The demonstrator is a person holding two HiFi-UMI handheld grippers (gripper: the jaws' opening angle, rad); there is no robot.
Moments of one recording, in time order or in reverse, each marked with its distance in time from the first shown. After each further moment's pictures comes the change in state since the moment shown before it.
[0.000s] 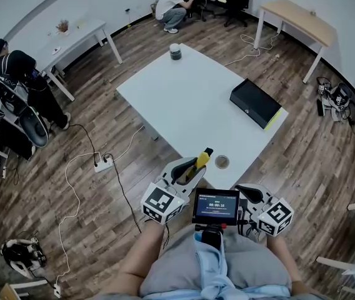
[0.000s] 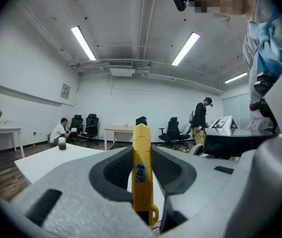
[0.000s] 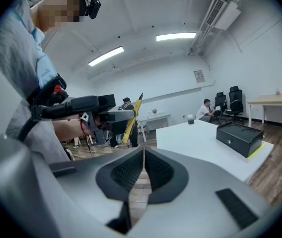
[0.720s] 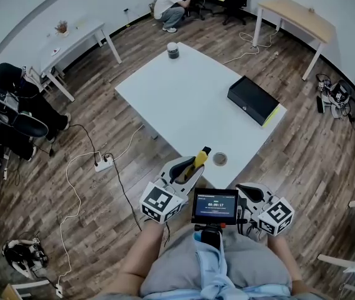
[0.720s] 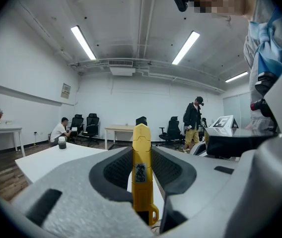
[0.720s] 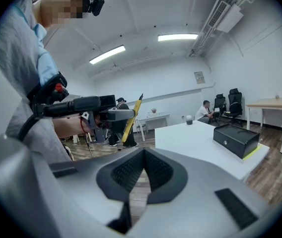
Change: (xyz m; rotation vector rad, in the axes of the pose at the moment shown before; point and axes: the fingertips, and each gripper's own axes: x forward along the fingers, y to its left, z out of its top) left arm -0.003 -0.007 -0.003 -0.002 0.007 0.007; right arm -0.011 0.002 -0.004 -0.026 0.004 -0.013
